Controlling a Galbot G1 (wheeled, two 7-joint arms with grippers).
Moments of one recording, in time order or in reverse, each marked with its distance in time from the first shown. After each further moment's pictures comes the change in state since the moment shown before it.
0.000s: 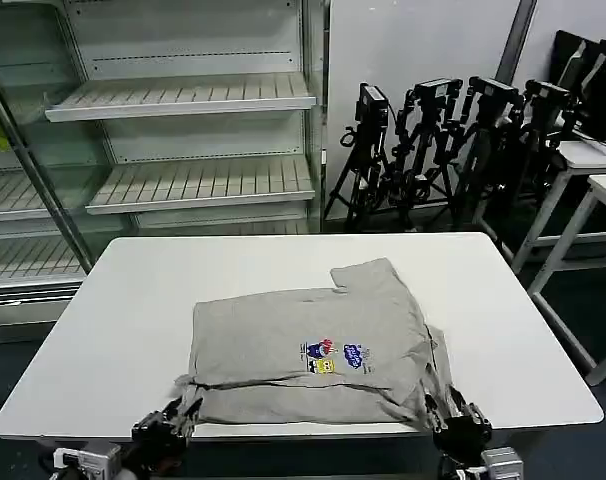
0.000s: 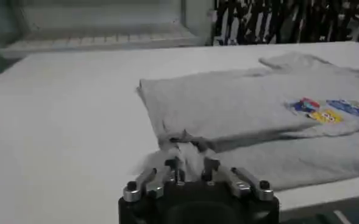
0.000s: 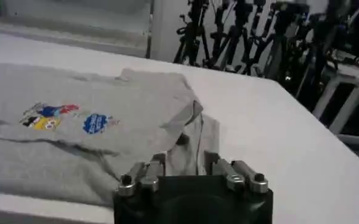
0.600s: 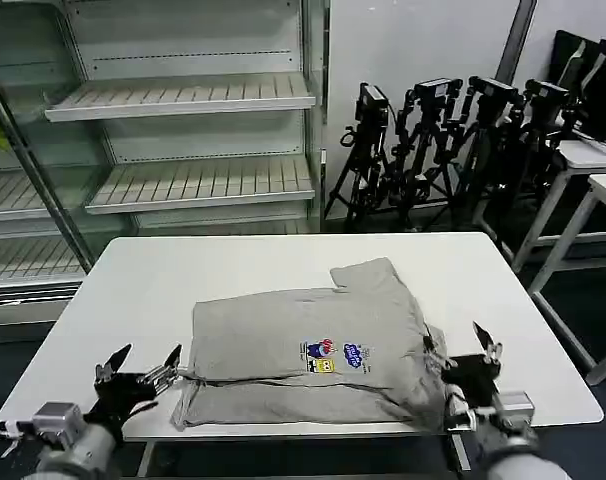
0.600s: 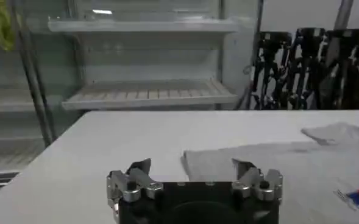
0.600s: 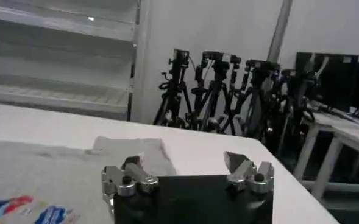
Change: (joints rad) left arm -0.215 -0.009 -0.027 0.034 -0.087 -0.008 -0.129; right arm 0.359 -0.016 -0.061 -0.160 0.058 -0.002 0.045
